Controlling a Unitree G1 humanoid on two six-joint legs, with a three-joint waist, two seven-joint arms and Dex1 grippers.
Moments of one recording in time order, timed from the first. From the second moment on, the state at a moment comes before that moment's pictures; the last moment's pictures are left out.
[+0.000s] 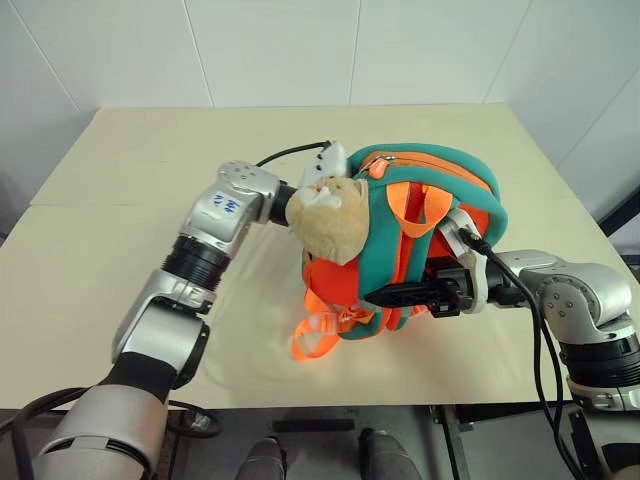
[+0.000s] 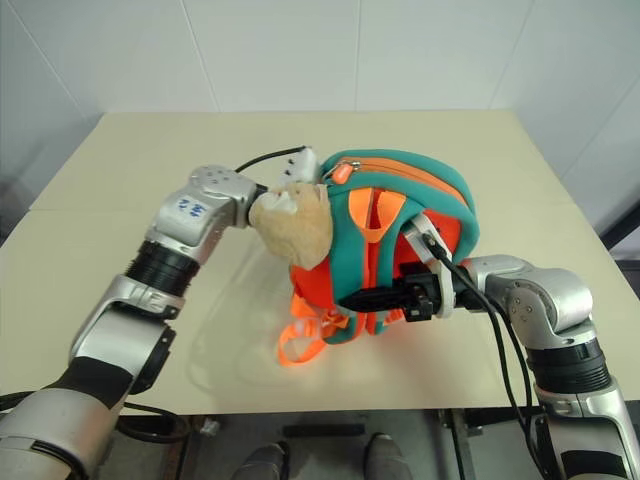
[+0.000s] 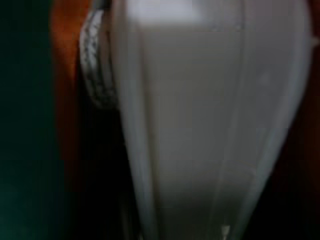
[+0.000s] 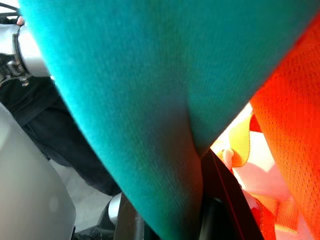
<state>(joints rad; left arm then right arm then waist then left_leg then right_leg) -1.20 0.36 -0.31 0.52 -0.26 0.42 -1.22 -0.64 -0.69 0.02 -0.16 0.86 1.02 1.22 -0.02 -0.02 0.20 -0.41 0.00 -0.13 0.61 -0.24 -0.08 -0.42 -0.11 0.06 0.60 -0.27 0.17</state>
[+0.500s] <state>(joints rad) -1.06 0.62 -0.10 0.42 -0.34 0.45 -1.36 -0.61 -0.67 0.02 -0.19 0.86 1.00 1.19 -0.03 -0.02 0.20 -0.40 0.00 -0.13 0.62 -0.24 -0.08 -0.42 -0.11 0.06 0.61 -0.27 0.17</state>
